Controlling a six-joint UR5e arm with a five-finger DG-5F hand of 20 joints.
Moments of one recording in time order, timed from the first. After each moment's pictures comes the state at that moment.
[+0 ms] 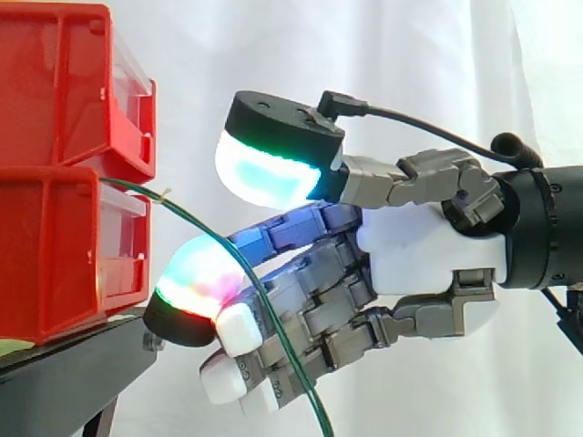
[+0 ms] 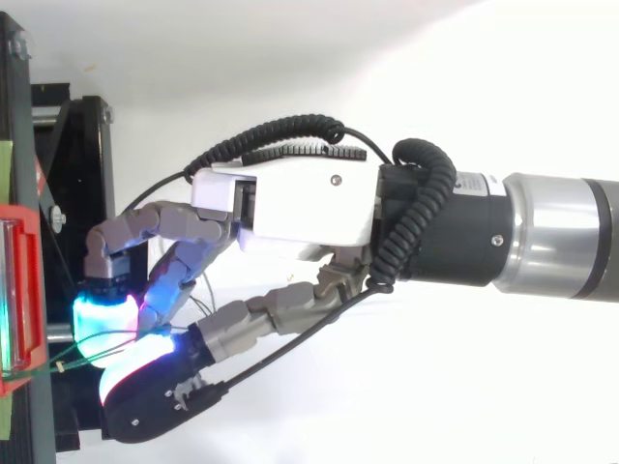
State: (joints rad) arm 0.17 -2.40 -0.97 -2.97 -1.33 -0.18
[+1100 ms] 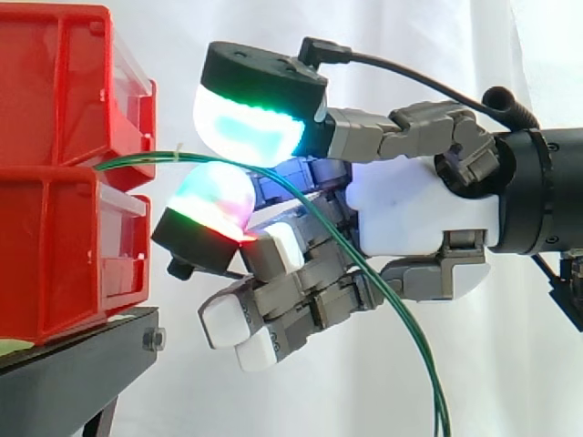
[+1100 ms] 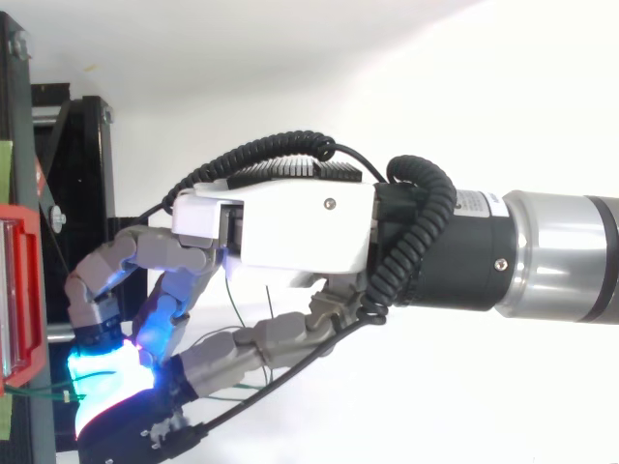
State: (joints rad) arm 0.18 -2.40 -0.93 -2.97 -1.33 -0.19
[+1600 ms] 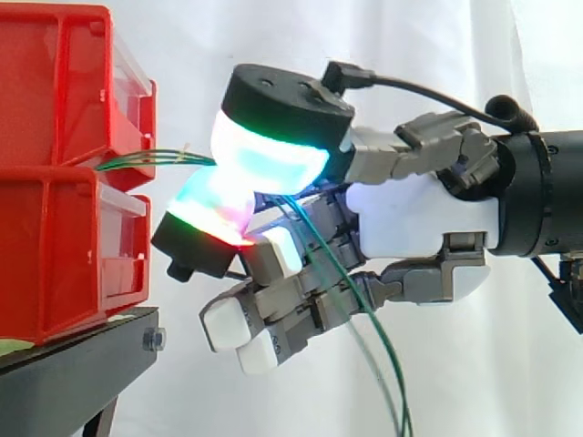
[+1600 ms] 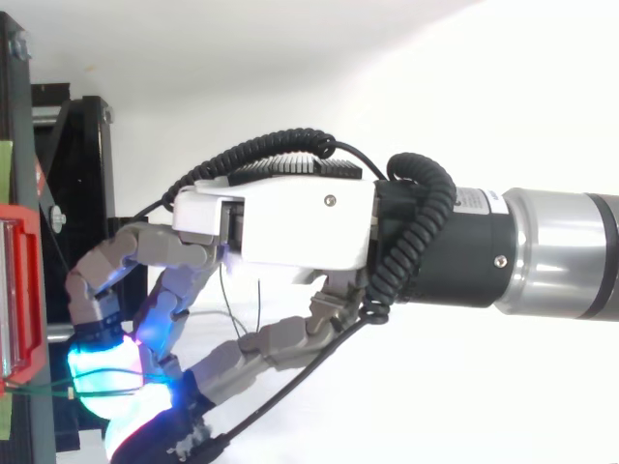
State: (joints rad) arm 0.18 -2.40 -0.93 -2.97 -1.33 -0.19
